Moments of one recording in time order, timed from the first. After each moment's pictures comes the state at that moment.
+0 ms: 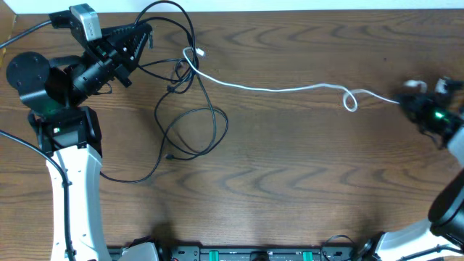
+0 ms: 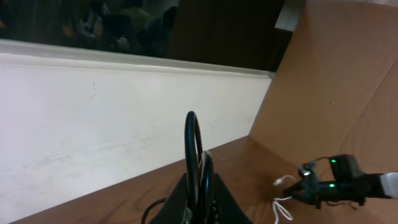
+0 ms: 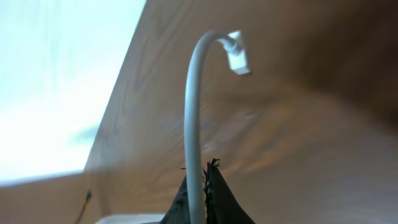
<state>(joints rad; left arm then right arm) 0.28 1.31 1.14 0.35 1.10 -0.43 -0.60 1.79 0.98 -0.08 -0.84 0.48</state>
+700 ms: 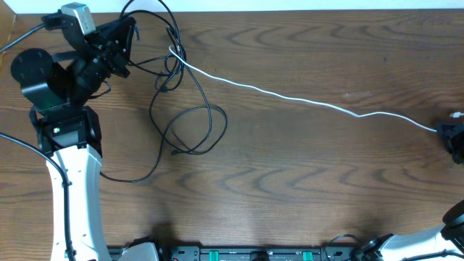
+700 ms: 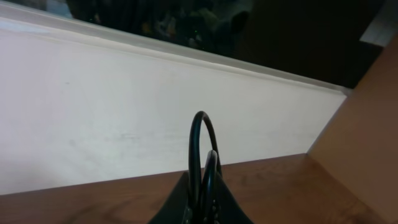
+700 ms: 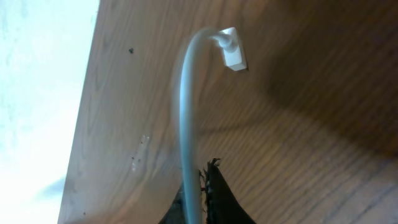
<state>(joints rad) 0.28 1.31 1.14 0.19 0.82 -0.35 -0.89 1.79 0.98 -0.24 -0.79 0.29</state>
